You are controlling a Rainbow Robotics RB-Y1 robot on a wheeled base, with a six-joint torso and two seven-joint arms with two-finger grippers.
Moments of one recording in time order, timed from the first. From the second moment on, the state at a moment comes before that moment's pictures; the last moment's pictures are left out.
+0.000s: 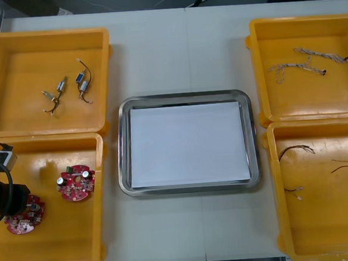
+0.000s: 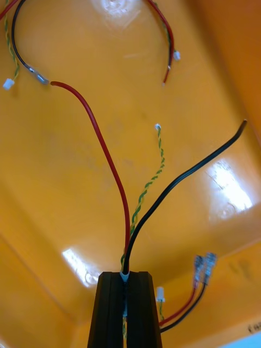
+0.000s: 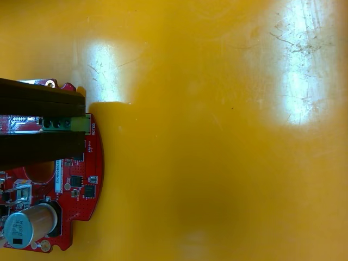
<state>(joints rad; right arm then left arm) 0.22 -0.77 -0.50 -2.13 -1.00 1.65 2.56 0.11 0.56 0.24 -1.99 0.53 1.51 -1.63</state>
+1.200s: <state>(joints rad) -0.22 -0.77 -0.43 -2.26 -1.12 1.92 2.52 -0.20 0.56 0.33 -2.30 0.66 1.91 -1.53</state>
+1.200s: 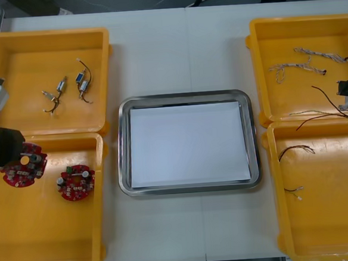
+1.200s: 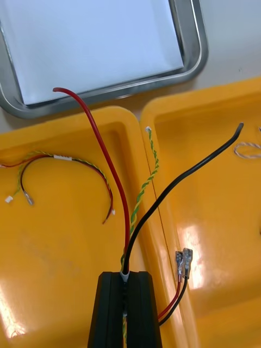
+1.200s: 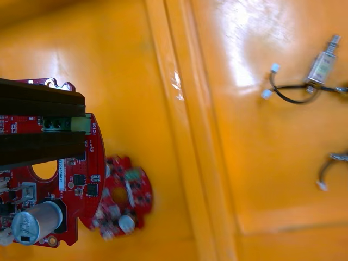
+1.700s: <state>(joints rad) -0.27 -0.79 -0.28 -2.36 -1.15 1.92 2.38 -0.45 0.44 -0.11 -2.30 0.49 1.91 -1.12</state>
